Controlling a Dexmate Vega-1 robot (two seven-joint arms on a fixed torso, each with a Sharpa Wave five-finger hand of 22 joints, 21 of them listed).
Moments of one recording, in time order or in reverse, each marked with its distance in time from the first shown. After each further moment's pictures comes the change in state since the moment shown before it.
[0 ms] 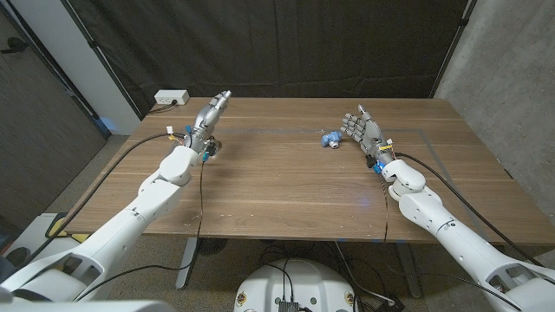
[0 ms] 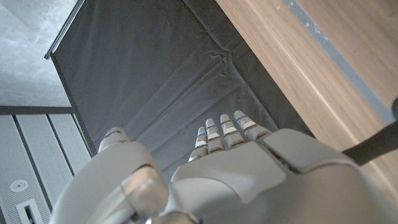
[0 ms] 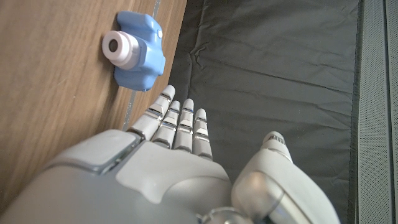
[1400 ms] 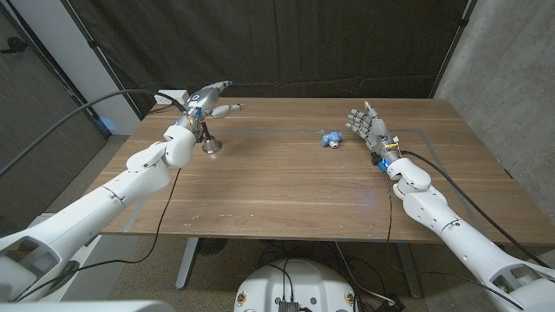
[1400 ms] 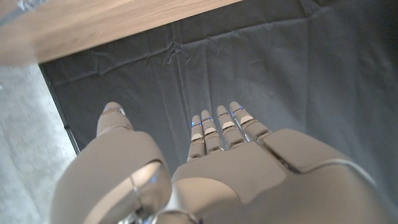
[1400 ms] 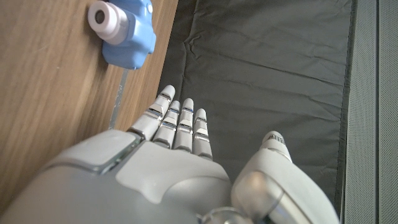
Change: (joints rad) left arm -0.076 0.252 0.144 -0.342 0.936 0.546 0.235; left_hand 0.184 -0.011 0.015 -0.098 -0.012 0.161 -0.039 0.022 0.005 0.141 -0.059 0.008 0.000 0.141 -0.034 0.007 0.000 0.123 -0.002 0.023 0.005; right arm -0.006 -0.014 0.029 0.005 0.015 0.041 0.013; right_hand 0.004 0.004 0.003 -0.003 -0.005 0.003 -0.003 0.000 0.000 0.005 0.005 0.008 0.000 0.000 0.000 0.000 0.000 0.000 0.000 0.000 0.000
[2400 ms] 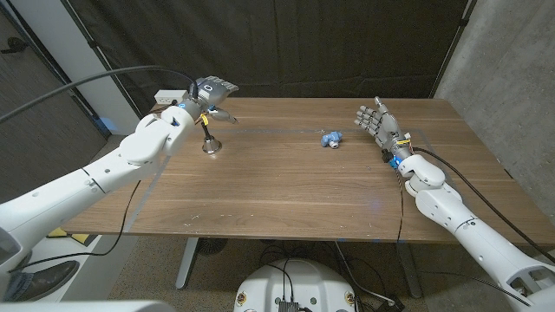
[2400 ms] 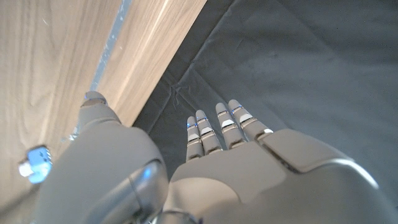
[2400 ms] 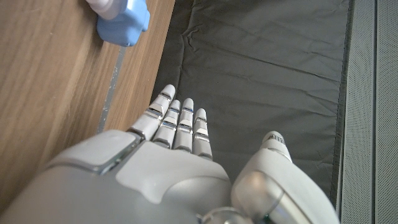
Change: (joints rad) left arm -0.069 0.186 0.082 -0.218 0.544 0.109 -0.425; left_hand 0.079 -0.111 -0.051 -0.051 0.023 0.027 -0.077 -0.017 0.000 0.041 -0.077 -0.008 0.005 0.043 -0.003 0.000 0.007 0.045 -0.001 -0.007 0.000; right arm -0.033 -0.062 0.036 -0.072 0.030 -0.039 0.007; right_hand 0.000 0.000 0.000 0.000 -0.004 0.000 0.000 0.000 0.000 0.000 0.000 0.000 0.000 0.009 -0.002 0.004 0.000 0.004 0.004 0.000 0.000
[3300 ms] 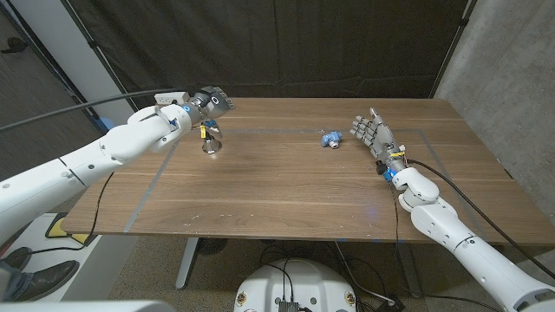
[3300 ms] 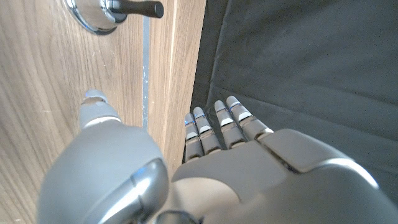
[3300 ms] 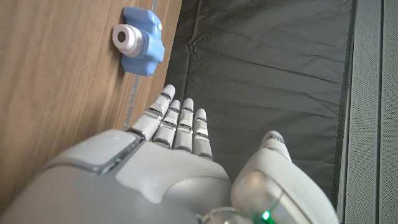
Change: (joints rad) left arm -0.018 0.077 -0.026 -0.033 0.306 -0.274 -0.201; left_hand 0.030 0.015 -0.007 -0.001 0.027 0.090 -0.011 0.021 0.000 0.074 -0.019 0.008 0.000 0.053 0.003 0.008 0.000 0.050 0.000 0.012 0.005; right arm -0.107 0.009 -0.007 -0.098 -0.022 0.015 -0.087; right_hand 0.004 0.004 0.000 0.000 0.000 0.000 0.000 0.000 0.000 0.005 -0.005 0.000 0.000 0.000 0.000 0.000 0.000 0.000 0.000 0.000 0.000
